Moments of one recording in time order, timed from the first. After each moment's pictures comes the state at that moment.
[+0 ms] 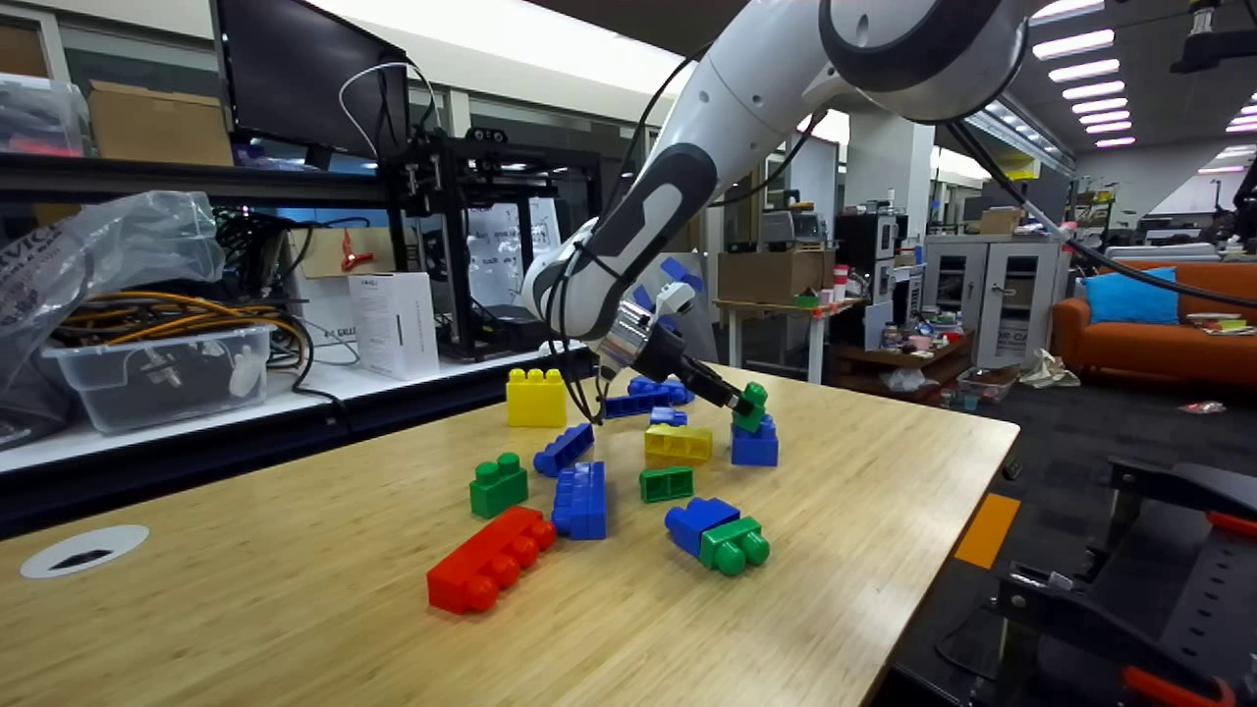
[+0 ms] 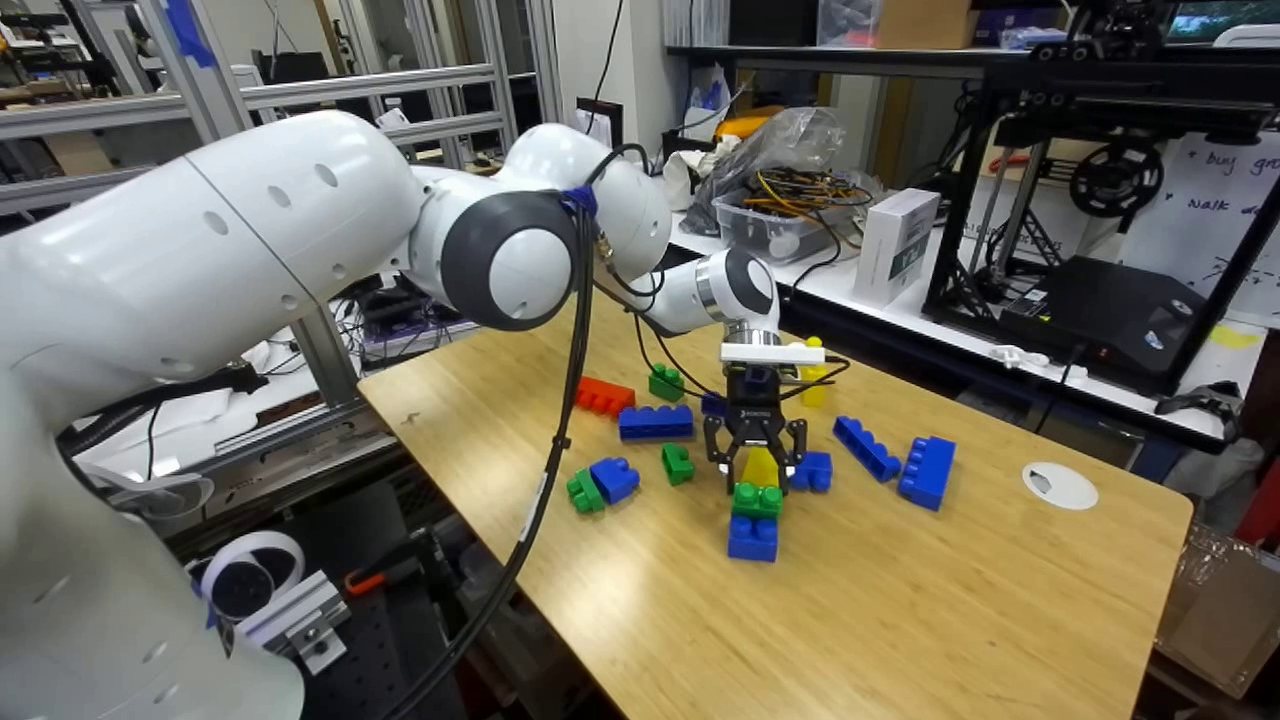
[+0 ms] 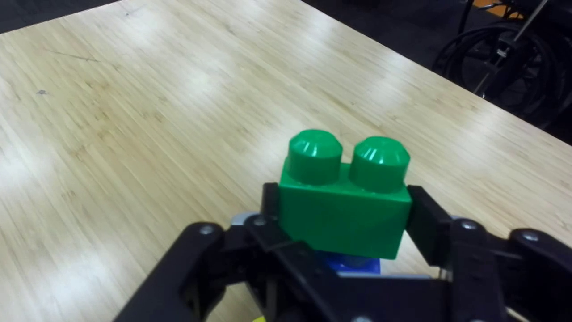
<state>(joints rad) 0.19 1.29 0.04 -0.94 -0.64 1.40 -0.63</state>
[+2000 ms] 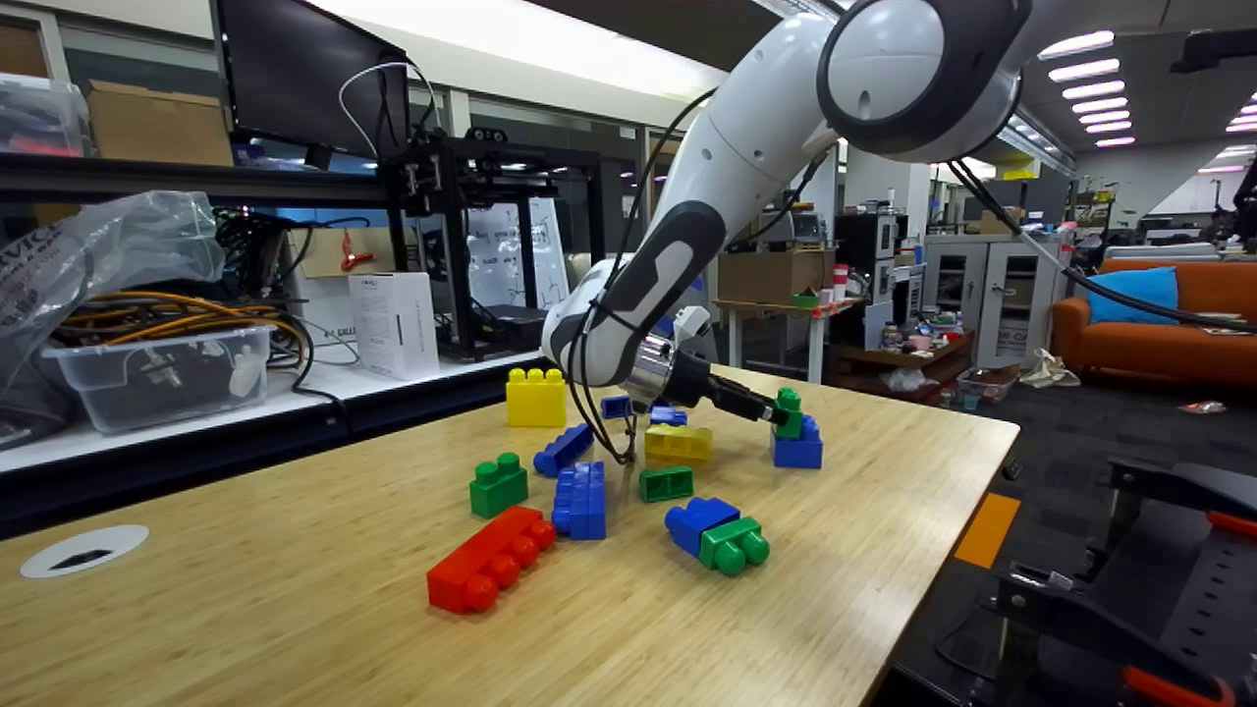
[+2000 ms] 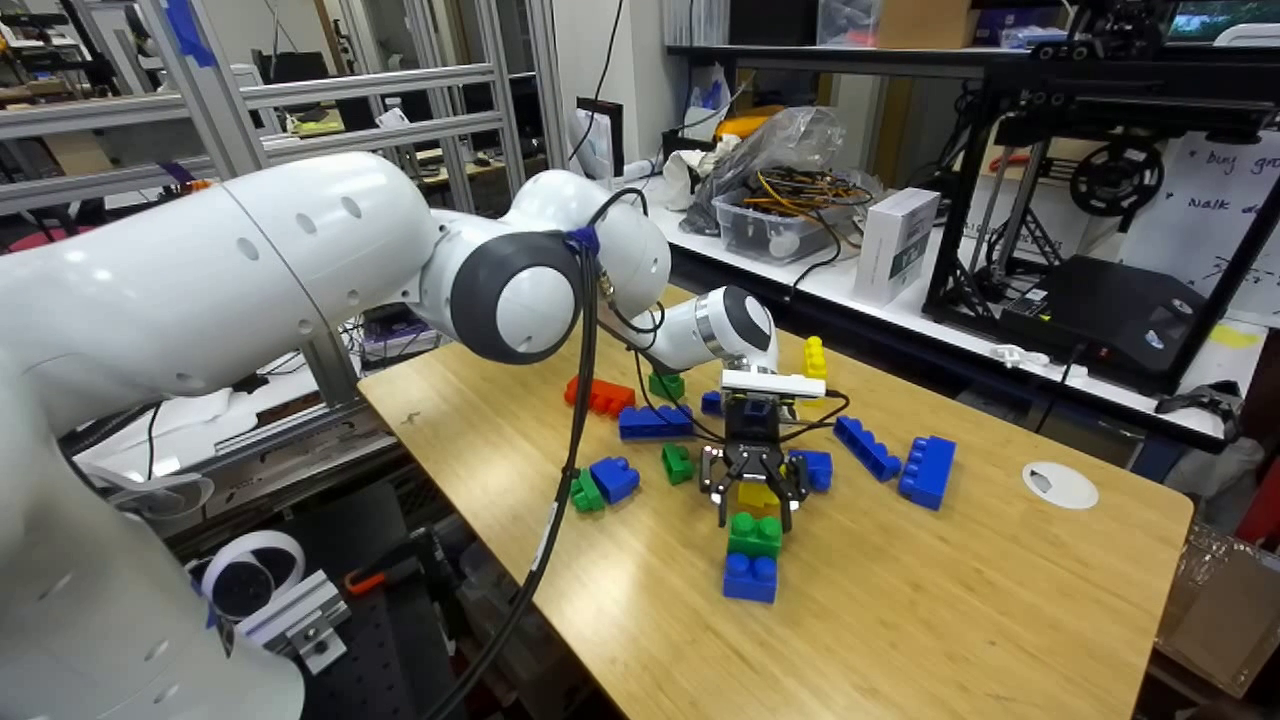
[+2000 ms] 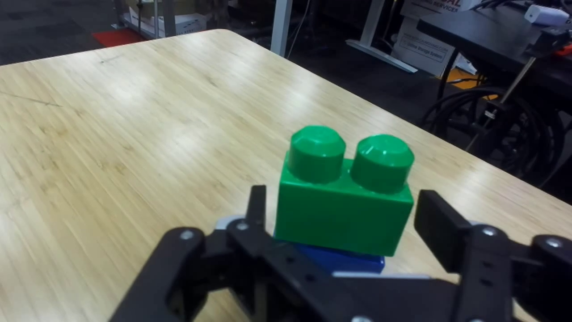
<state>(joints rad) 0.21 1.40 -0.02 -0.88 -0.67 1.28 -0.69</state>
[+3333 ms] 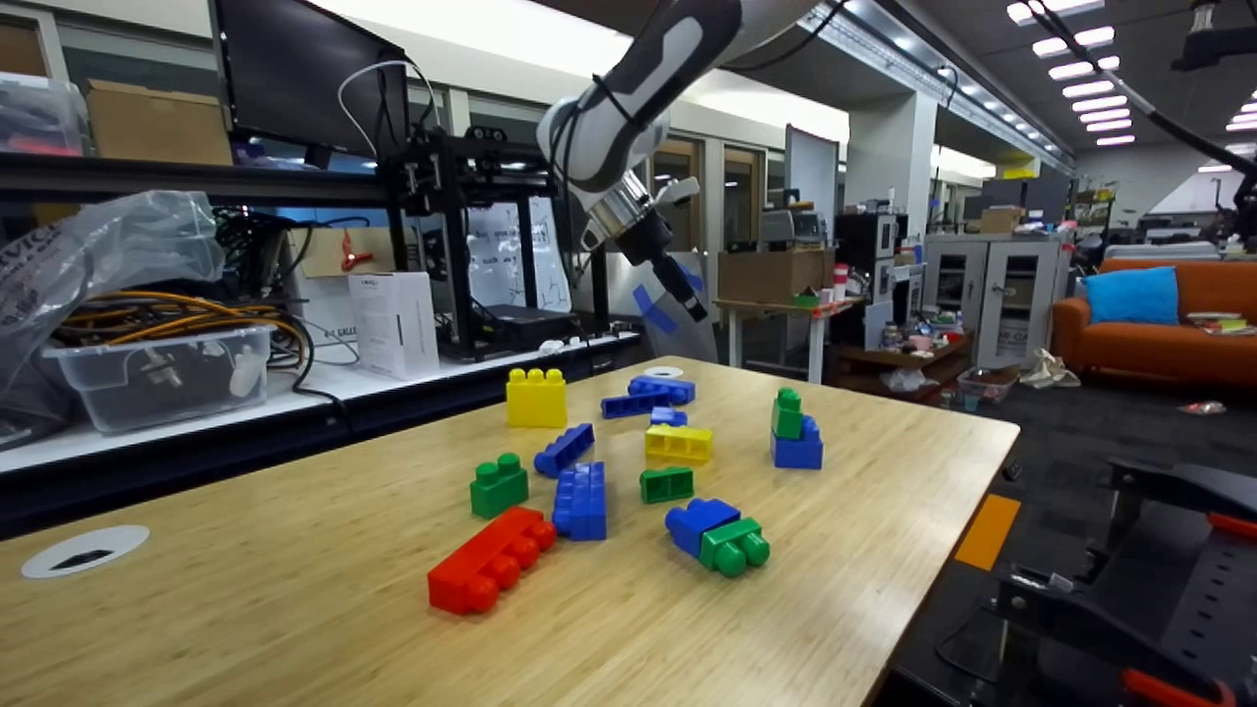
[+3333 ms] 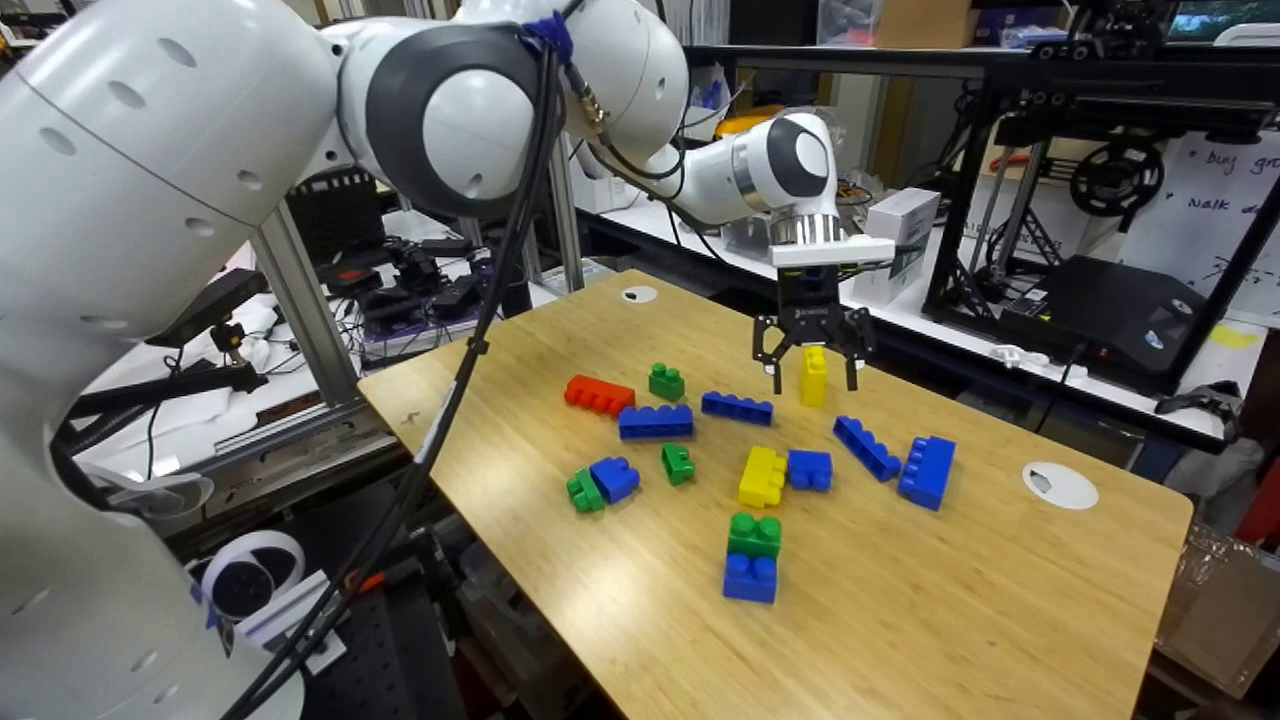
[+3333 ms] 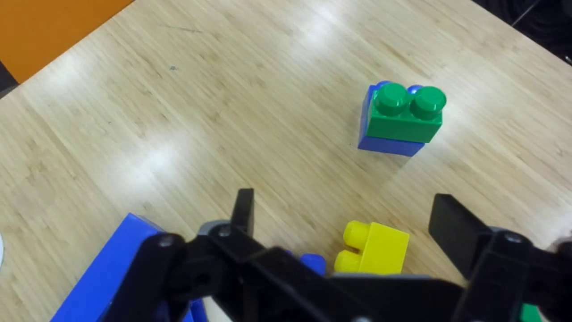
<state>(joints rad) 0.07 0.95 0.09 -1.11 -0.54 1.64 -0.67</state>
